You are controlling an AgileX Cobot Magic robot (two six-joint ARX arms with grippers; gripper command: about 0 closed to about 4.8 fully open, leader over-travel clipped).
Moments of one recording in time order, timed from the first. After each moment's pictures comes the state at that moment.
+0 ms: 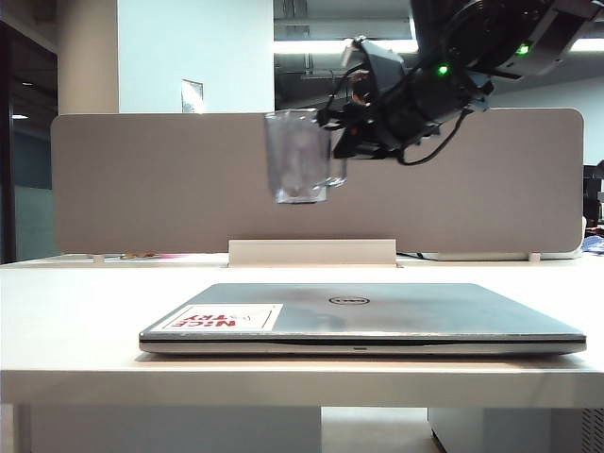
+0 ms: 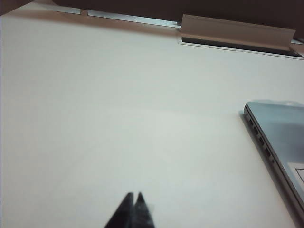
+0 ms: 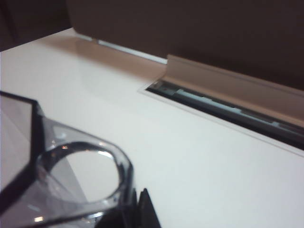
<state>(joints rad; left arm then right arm) -0.03 0.00 0.01 -0.16 0.02 -0.11 0.40 1.83 1.19 0.46 -0.13 -0.05</state>
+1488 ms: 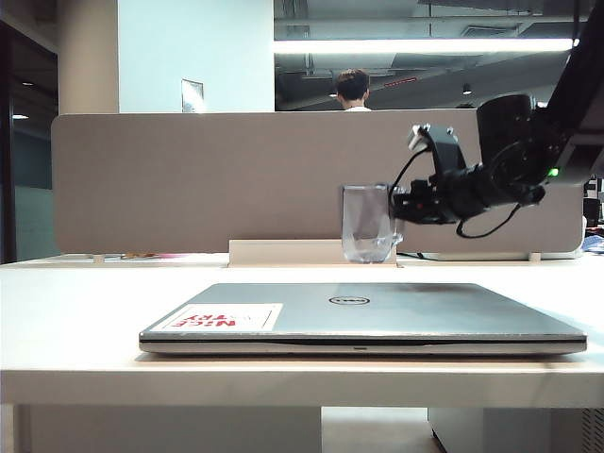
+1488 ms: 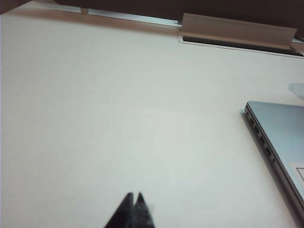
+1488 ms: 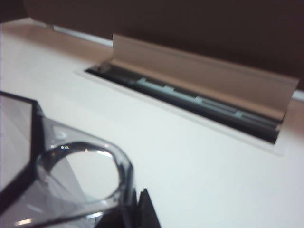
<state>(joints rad) -0.03 0.00 0.01 -0.17 0.02 -0.11 0.13 2.20 1.39 0.64 -0.41 -0.11</state>
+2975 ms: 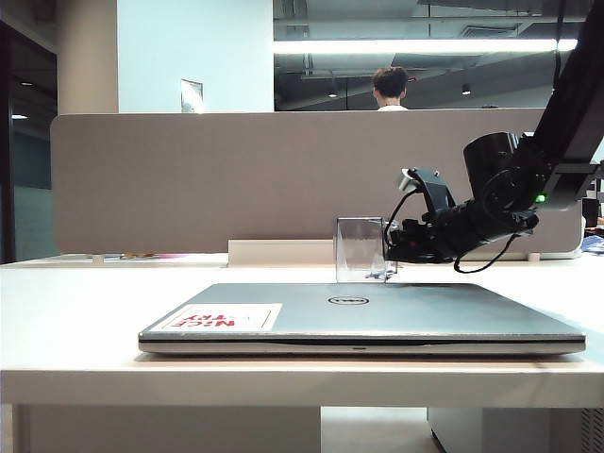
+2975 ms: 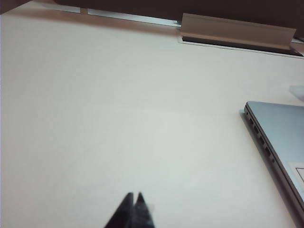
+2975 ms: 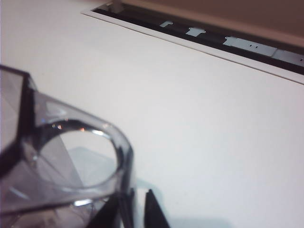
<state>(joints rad) -0.03 0.00 0.01 -0.17 0.02 -0.11 0.13 2.30 1.47 0.48 -0.46 -0.14</state>
